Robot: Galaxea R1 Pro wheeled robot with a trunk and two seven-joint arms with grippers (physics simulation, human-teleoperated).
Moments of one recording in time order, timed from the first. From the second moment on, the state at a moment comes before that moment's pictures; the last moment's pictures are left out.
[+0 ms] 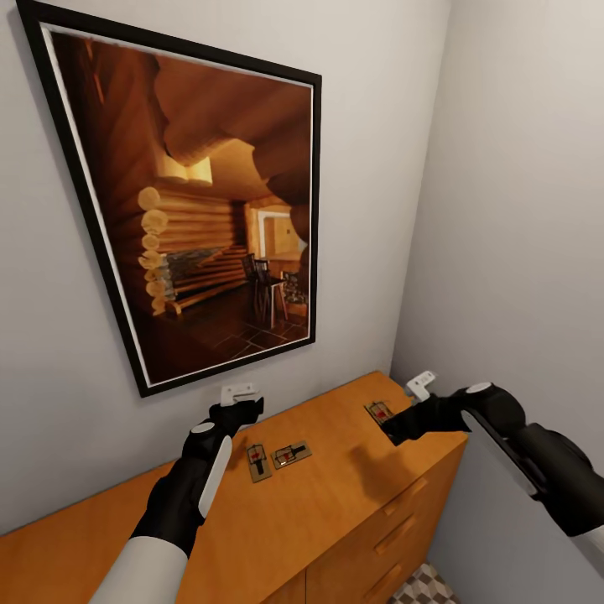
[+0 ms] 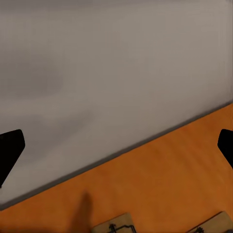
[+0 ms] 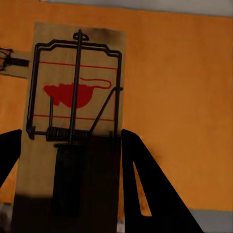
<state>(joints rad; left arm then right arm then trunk) -0.56 -0.17 -0.02 -1.08 0.05 0.43 0.11 -0.68 -0.48 0.47 -1.44 -0.30 1.01 0.42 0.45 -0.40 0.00</state>
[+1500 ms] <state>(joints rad) -0.56 -0.17 -0.32 -1.10 -0.13 0.63 0.12 -0.67 -0.31 0.26 -1.43 -0.32 0.96 0.02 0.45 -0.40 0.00</state>
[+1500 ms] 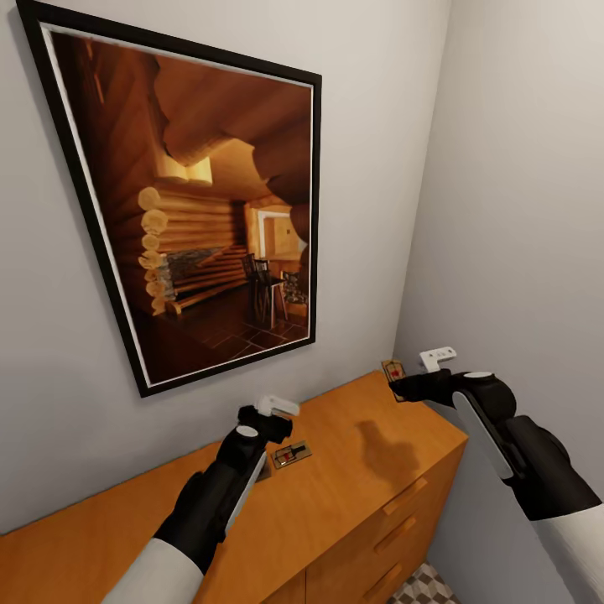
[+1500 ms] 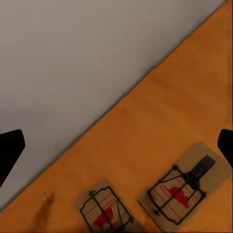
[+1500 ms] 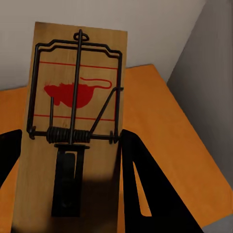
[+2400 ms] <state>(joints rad) -0.57 -0.16 -0.54 -1.18 -0.22 0.88 -0.19 -0.67 -0.31 0.26 -1.43 -0.32 0.96 0.02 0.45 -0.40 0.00</state>
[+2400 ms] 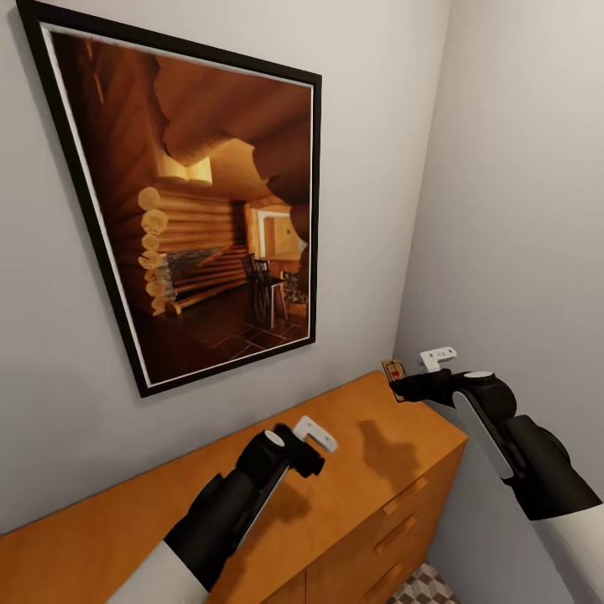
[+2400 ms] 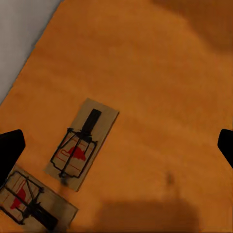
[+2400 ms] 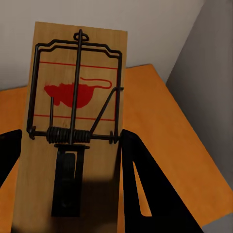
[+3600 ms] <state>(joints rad) -0.60 -0.13 -0.42 -1.18 -0.61 0.87 -0.84 -0.67 -0.31 0.26 -1.43 -0.32 0.96 0.02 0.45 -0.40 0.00</state>
